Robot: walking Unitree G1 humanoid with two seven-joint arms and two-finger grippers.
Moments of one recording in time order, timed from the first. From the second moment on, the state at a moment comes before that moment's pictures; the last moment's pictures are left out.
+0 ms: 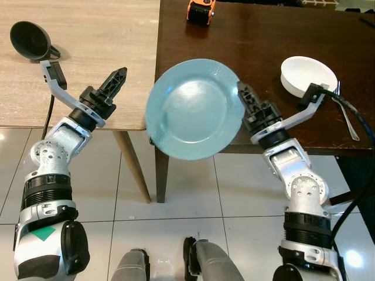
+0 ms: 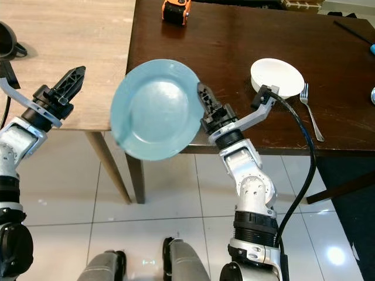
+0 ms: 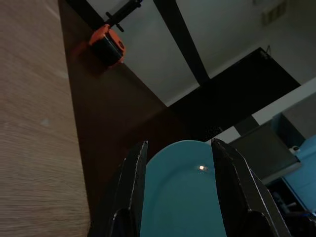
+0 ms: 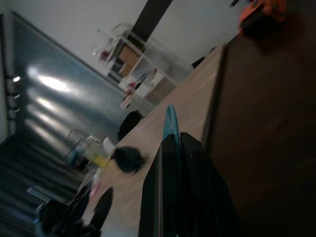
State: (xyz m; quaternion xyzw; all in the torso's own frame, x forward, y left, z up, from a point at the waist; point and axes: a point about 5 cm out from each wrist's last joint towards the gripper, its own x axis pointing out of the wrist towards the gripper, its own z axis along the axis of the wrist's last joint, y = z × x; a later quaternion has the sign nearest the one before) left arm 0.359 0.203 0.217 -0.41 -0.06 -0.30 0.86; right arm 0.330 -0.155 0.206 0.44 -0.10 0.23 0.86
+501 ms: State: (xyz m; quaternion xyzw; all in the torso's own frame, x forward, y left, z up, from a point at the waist) left arm 0.365 0.200 0.205 -0.31 -0.03 -0.24 0.92; right arm 0.353 -0.200 0.193 0.40 -0.13 0.06 0.91
